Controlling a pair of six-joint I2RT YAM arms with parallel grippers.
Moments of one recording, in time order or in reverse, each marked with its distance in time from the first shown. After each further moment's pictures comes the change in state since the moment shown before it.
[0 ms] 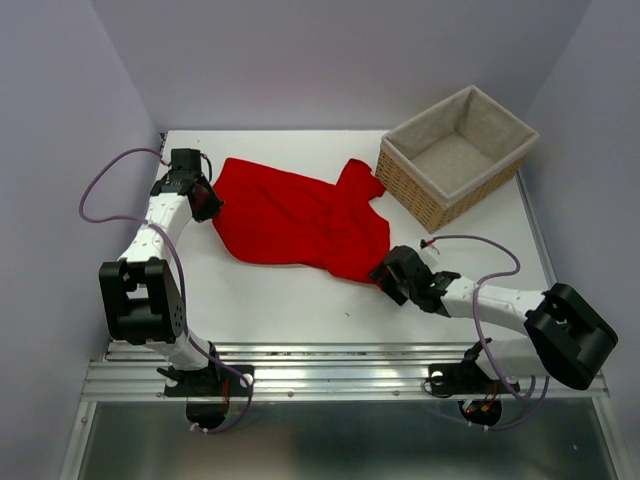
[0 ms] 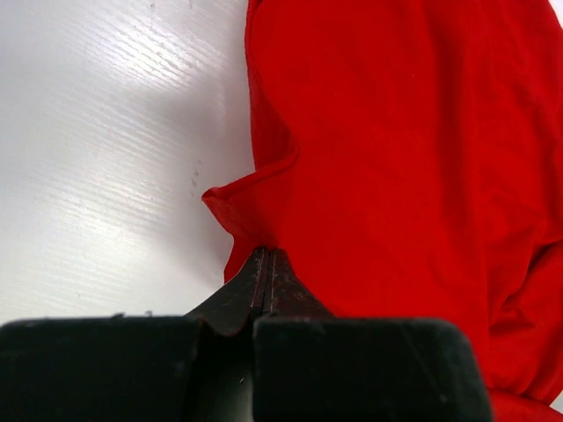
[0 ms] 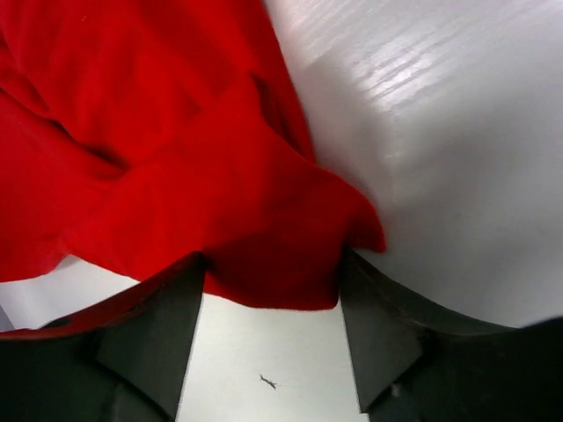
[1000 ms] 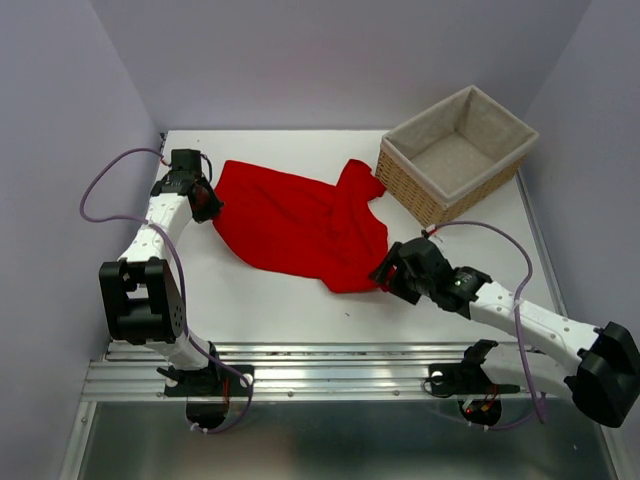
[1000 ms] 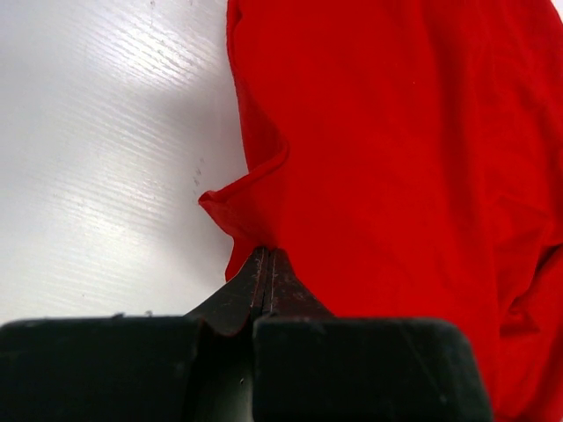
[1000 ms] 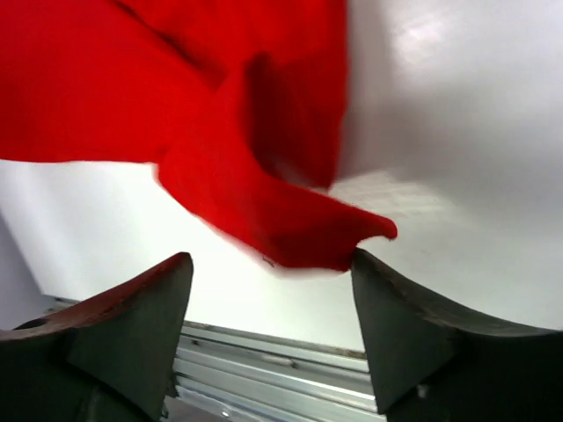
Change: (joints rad) left arm 0.000 0.000 -0.005 -0.001 0.003 0.017; right arm -0.008 -0.217 0.152 -0.278 -0.143 -0.197
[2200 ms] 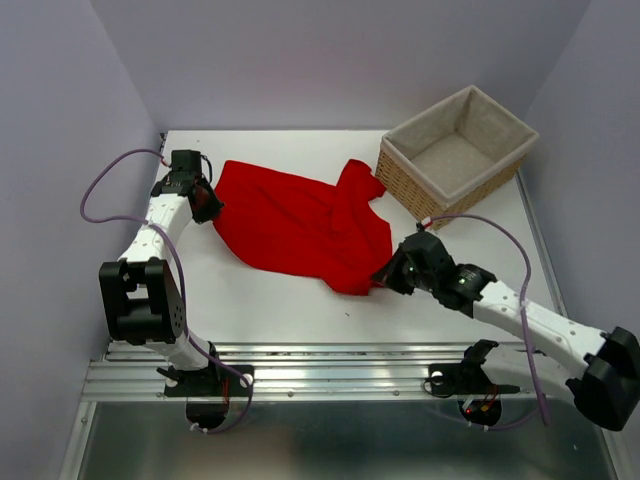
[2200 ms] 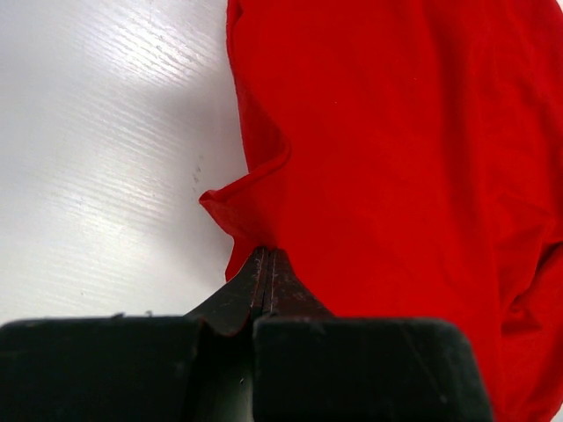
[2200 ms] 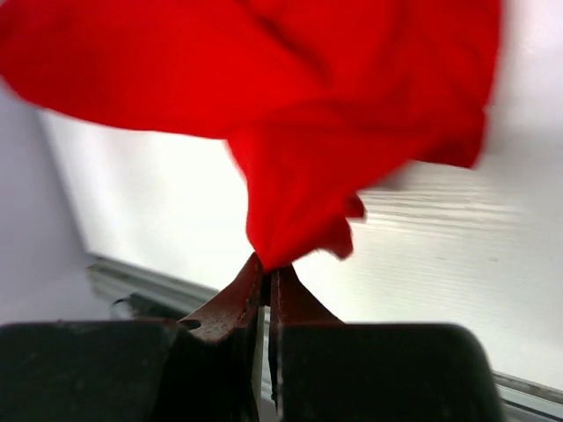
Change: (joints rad) left arm 0.000 -0.002 -0.006 0.001 0.004 0.000; right arm -0.001 -0.003 -0.019 0.018 -0.099 -0.036
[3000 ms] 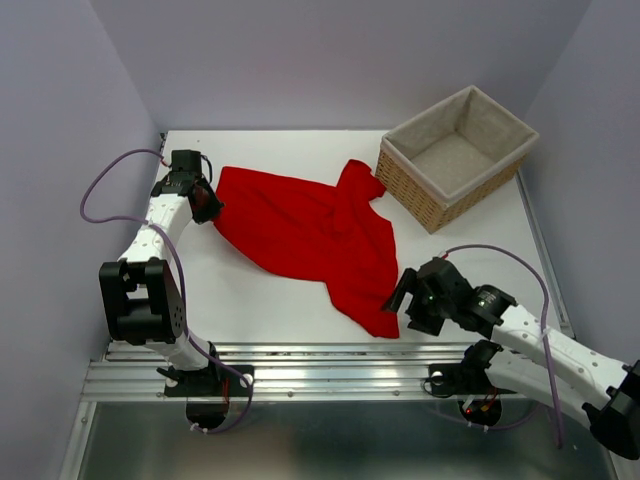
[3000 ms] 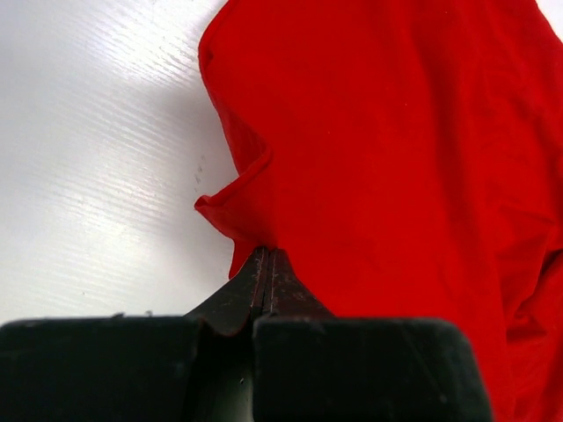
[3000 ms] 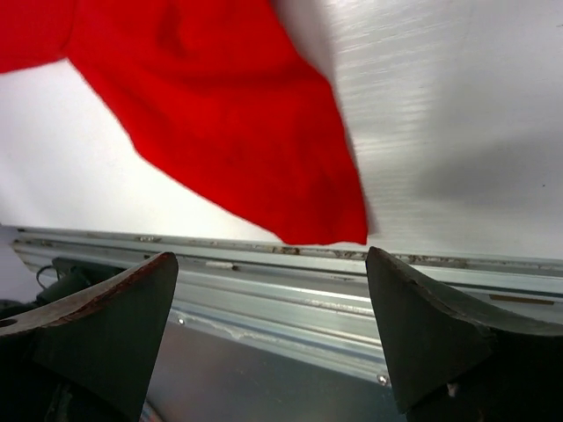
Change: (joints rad) left arm 0.000 0.000 0.000 -0.001 -0.005 0.000; right arm 0.000 -0.258 -0.101 -0.335 -0.094 0.043
